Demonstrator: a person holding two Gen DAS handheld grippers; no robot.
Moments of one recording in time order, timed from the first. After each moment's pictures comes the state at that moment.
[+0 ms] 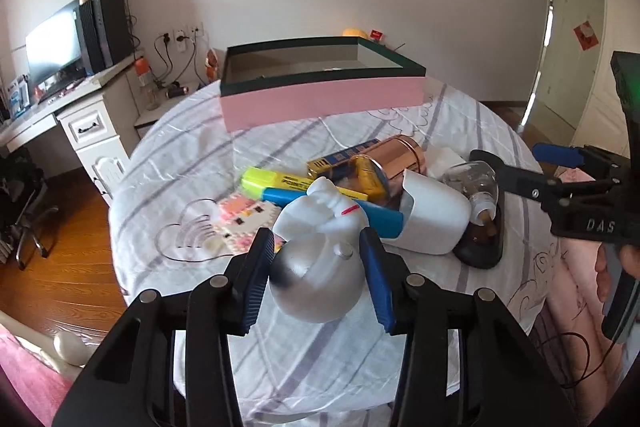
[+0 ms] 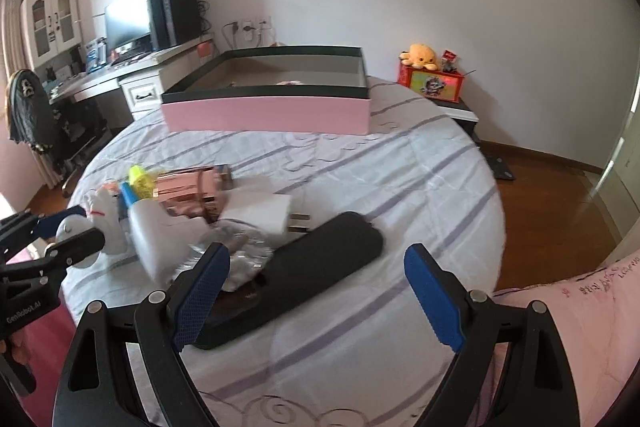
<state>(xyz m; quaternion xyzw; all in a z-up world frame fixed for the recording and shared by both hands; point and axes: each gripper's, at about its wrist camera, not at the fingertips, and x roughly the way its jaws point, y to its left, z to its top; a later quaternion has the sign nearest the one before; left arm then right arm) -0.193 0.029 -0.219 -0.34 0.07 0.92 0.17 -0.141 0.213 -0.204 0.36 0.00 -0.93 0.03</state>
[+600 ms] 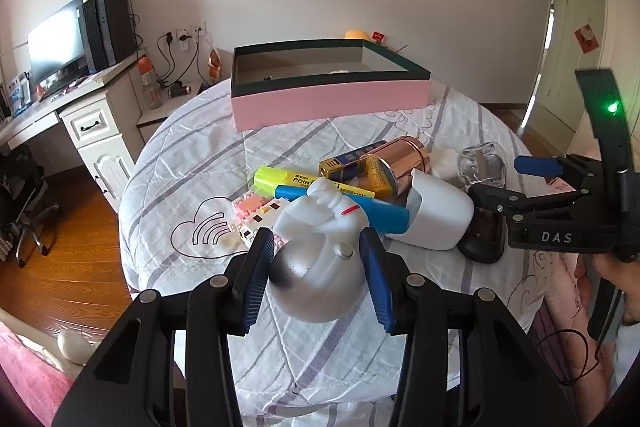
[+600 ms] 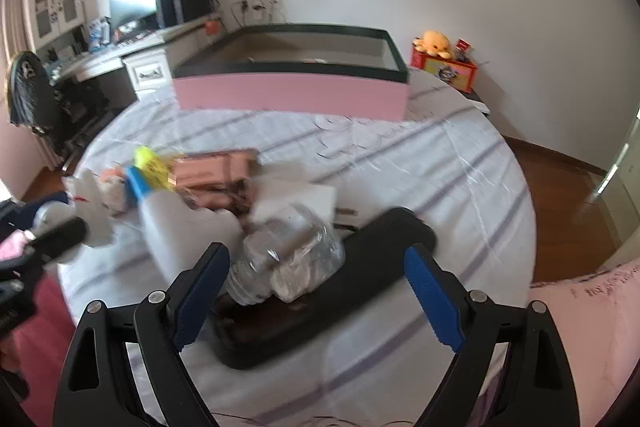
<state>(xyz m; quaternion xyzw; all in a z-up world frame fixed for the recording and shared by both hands) -0.192 0.017 -0.217 -0.34 0.06 0.92 0.17 -0.158 0.198 -0.222 0.40 0.02 -0.92 0.00</state>
